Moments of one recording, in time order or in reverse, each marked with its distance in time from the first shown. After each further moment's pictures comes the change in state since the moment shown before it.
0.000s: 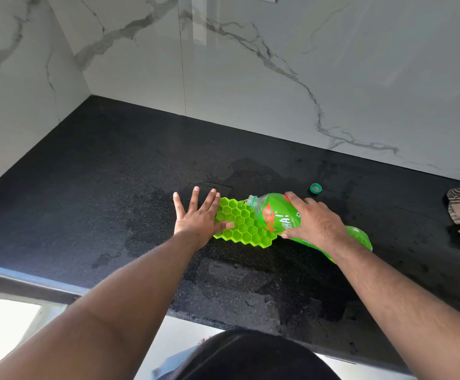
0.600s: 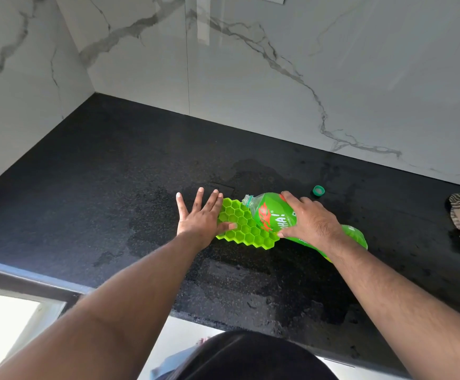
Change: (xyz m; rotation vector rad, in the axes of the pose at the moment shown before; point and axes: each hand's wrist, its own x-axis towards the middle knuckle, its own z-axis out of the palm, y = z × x) left_hand 0.000 -0.001 0.002 -0.046 0.010 0.002; right_hand 0.006 -0.014 -0.003 -0.017 0.002 -0.030
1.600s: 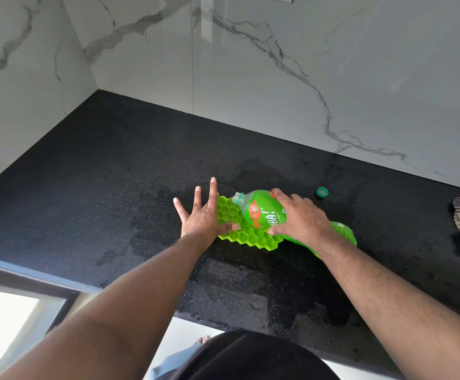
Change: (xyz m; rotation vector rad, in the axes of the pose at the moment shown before) left_hand -0.009 0.003 -0.006 -0.377 0.135 -0.093; right_hand 0.013 -0.025 0.001 0.012 0.009 -0.050
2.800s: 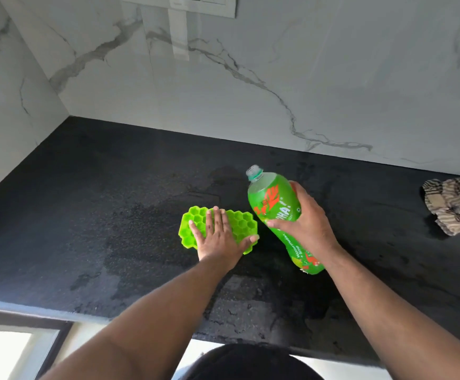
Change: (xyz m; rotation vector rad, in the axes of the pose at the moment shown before) left_hand -0.014 0.088 0.058 0.282 -0.092 -0.042; right_hand -0.042 0.063 0.001 0.725 0.412 0.064
